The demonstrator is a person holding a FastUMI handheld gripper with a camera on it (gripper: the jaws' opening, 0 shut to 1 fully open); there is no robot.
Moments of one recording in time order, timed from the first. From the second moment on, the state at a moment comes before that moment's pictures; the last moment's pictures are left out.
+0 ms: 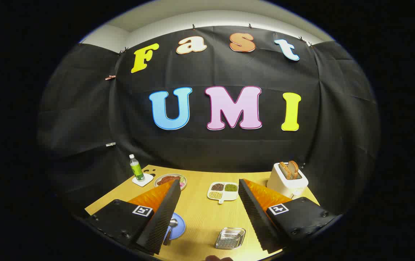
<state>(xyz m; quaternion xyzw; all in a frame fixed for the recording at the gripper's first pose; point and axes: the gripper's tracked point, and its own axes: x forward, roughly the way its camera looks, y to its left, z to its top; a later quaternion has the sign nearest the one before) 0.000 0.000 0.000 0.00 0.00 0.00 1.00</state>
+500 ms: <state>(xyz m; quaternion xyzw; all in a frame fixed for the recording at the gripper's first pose) 0.002 -0.006 -0.004 0.00 0.01 -0.02 1.00</state>
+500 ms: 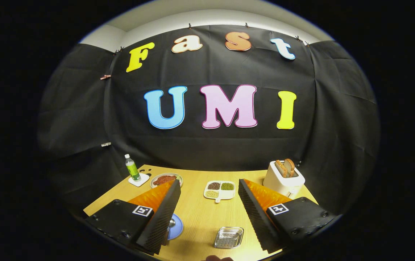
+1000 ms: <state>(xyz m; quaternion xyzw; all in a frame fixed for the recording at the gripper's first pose) 0.003 -0.010 -0.005 0.00 0.00 -0.06 1.00</state>
